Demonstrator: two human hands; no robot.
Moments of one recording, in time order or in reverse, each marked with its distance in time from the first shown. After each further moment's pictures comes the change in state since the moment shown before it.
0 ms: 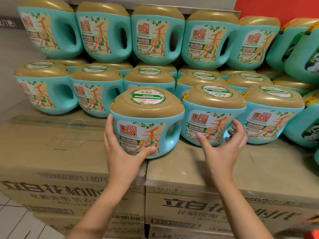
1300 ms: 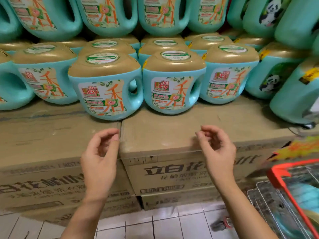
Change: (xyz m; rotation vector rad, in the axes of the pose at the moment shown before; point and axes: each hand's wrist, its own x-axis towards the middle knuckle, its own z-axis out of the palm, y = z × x) left_hand -0.061 0.020 0.001 -0.169 -0.048 -0.050; right_hand -0.059 0.015 -0.091 0.154 -0.080 0.175
